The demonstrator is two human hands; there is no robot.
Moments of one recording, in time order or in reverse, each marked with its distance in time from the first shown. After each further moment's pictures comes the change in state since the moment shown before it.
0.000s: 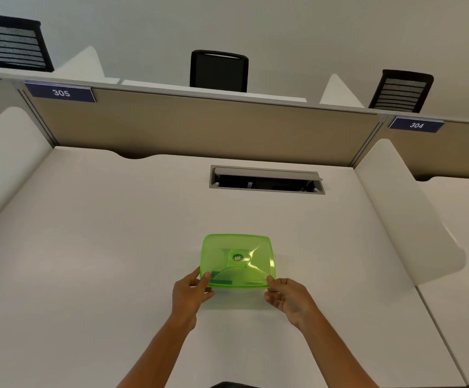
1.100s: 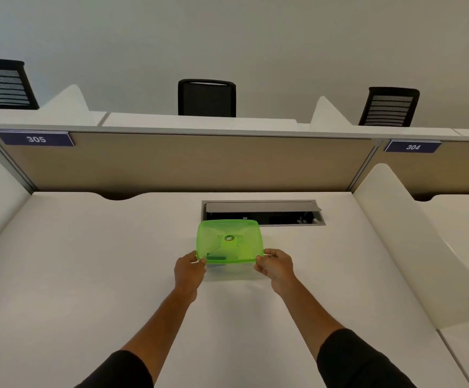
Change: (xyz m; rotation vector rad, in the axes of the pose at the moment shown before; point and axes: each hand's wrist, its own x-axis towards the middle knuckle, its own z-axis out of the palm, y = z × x) left_hand 0.164 0.112 0.076 0.329 0.091 0.096; right_hand 0.136 -0.134 0.091 -0.084 0.130 -0.235
